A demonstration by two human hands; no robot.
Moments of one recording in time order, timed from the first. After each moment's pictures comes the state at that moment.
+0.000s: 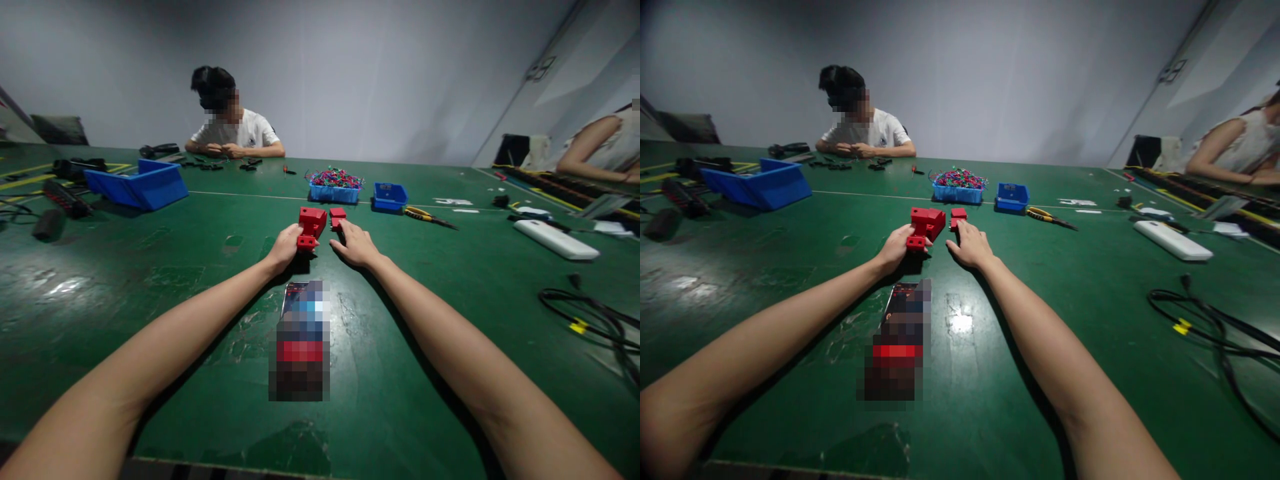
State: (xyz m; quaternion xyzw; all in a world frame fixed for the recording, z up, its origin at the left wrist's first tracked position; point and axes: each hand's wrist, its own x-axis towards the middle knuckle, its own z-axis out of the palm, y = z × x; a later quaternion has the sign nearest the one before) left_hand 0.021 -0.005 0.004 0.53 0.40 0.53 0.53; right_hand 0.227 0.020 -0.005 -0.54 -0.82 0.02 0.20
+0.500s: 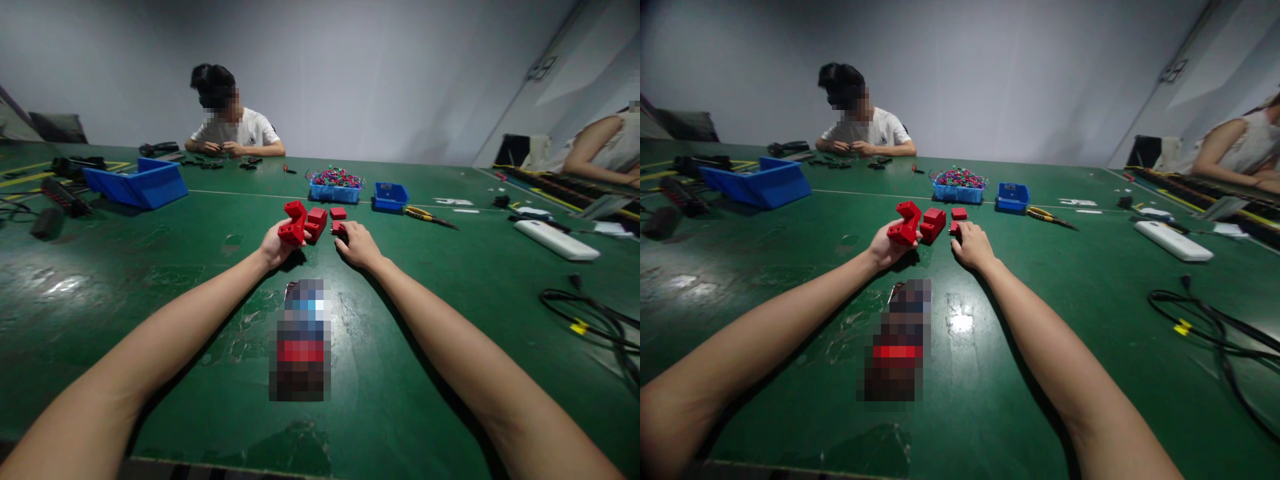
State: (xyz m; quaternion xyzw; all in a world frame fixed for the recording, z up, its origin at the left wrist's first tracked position) left_hand 0.007 -0.003 0.026 0.36 0.38 0.53 0.67; right_hand 0.230 0.021 -0.008 -0.52 -0.82 -0.03 0.23
